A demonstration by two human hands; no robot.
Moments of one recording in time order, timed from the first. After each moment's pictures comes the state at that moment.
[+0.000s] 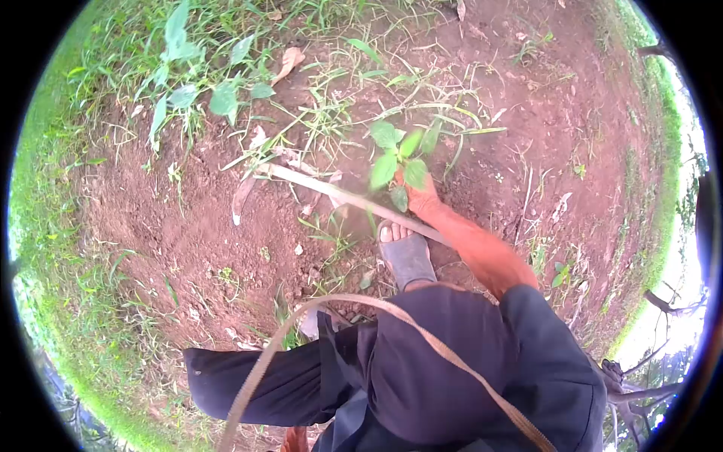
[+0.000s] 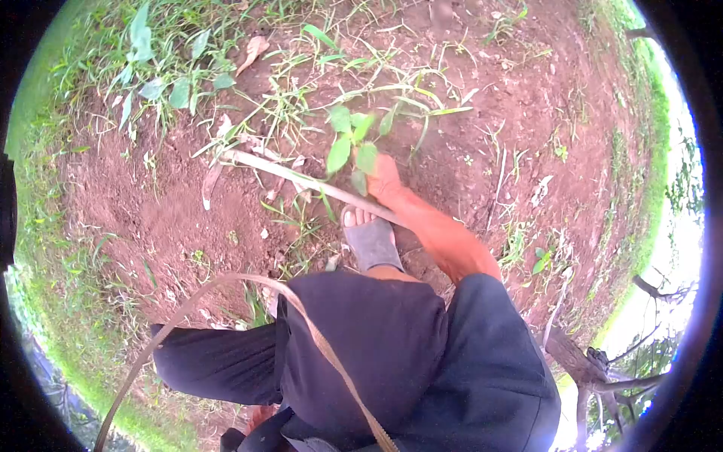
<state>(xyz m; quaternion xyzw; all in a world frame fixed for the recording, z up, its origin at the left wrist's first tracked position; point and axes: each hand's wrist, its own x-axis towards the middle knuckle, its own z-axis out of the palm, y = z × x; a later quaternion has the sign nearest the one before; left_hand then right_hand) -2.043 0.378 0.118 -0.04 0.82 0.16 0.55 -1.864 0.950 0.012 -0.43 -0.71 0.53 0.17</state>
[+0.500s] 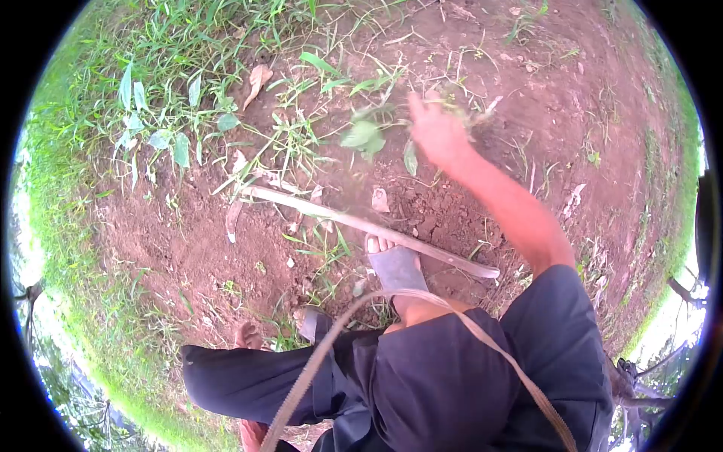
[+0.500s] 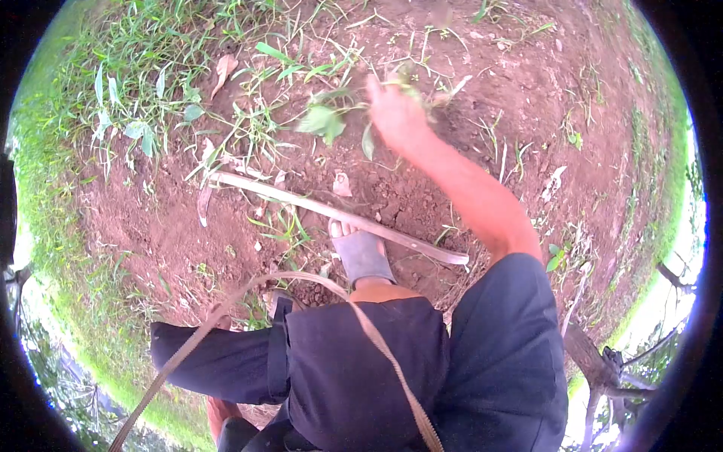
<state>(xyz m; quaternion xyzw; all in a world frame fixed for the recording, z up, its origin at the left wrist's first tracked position) -2.060 0.452 0.157 -0.03 0.80 0.15 0.57 -1.869 1.095 0.096 -0.44 -0.88 0.13 -0.13</state>
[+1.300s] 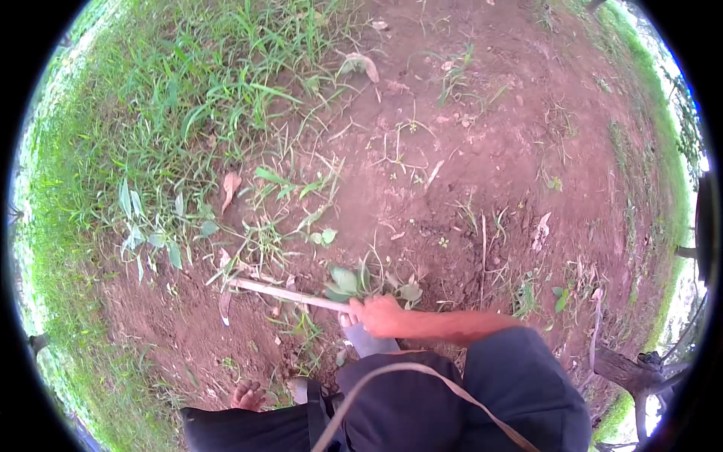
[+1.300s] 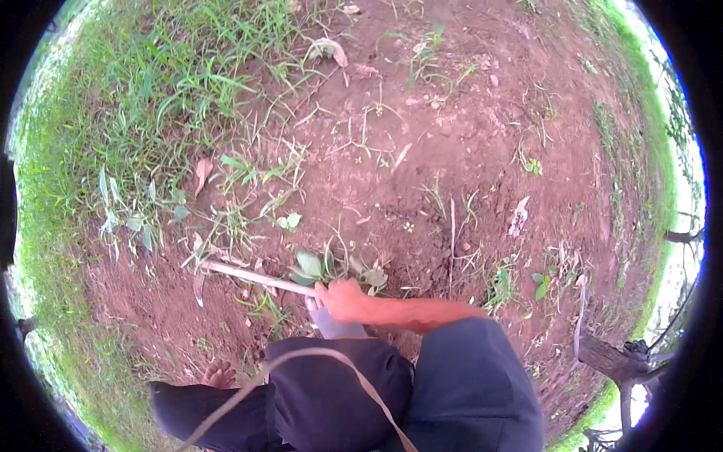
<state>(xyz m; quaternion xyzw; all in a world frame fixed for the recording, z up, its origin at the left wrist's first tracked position) -2.123 0.516 0.142 -0.13 0.59 0.53 0.59 -1.815 0.937 0.110 -0.26 -0.84 0.40 -0.25</state>
